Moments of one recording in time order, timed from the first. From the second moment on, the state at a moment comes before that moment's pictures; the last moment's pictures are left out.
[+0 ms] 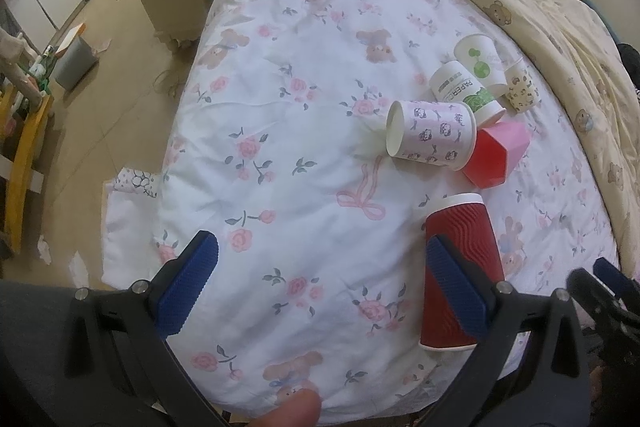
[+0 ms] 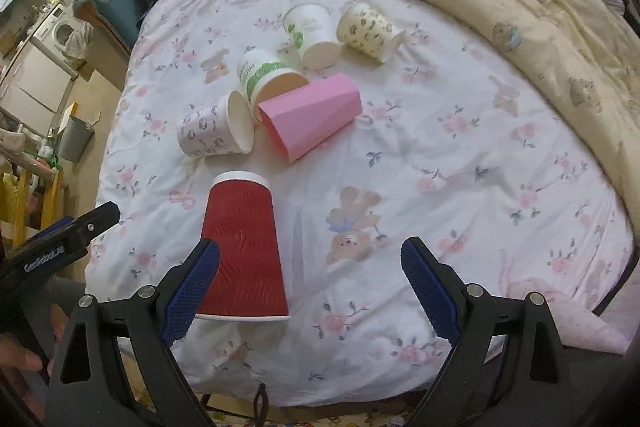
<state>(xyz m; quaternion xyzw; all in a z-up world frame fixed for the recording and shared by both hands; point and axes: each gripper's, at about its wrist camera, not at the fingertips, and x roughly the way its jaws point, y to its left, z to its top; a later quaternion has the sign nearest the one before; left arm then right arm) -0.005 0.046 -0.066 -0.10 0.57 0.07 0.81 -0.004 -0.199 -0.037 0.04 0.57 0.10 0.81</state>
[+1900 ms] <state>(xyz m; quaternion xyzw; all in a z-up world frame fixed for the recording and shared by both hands) 0.049 -0.049 -0.090 -0.12 0.66 -0.04 0.74 -0.001 -0.289 -0.050 0.19 0.53 0.10 0.82</state>
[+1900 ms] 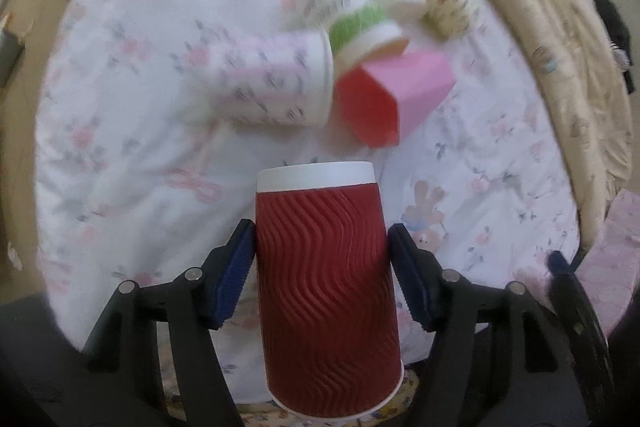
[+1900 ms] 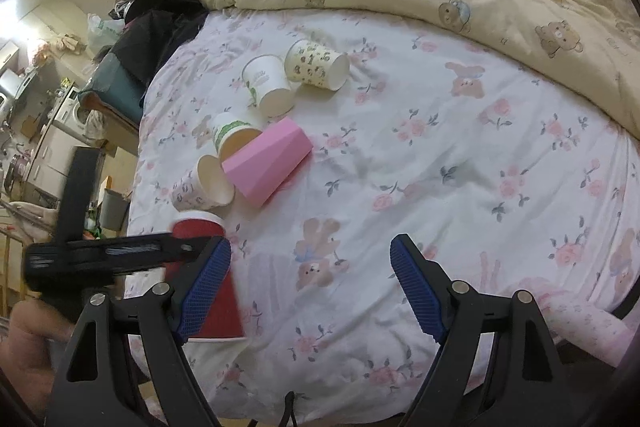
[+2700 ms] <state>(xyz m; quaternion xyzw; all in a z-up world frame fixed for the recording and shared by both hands) 0.012 0.014 -0.046 -0.15 0.57 -0.05 0.81 -0.007 -0.205 -0.068 0.19 0.57 0.24 0.76</state>
